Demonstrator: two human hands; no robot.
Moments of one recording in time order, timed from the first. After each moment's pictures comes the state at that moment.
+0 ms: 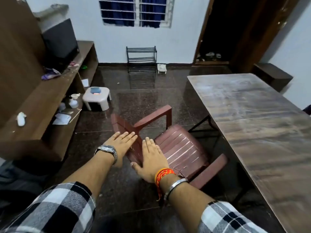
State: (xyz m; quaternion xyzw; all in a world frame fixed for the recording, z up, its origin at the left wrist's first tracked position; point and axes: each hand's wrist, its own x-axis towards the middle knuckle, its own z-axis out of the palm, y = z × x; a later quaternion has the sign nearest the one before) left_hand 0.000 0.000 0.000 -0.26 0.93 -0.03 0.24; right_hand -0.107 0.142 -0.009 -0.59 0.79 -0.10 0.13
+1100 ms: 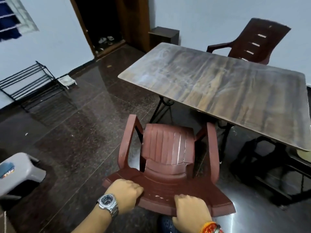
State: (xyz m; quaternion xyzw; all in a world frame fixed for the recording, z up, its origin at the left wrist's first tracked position) left_hand -0.082 -0.217 -0.069 0.32 0.94 -0.03 0.13; right_hand -0.064 0.040 -0.026 -0.16 0.95 -0.04 0.28
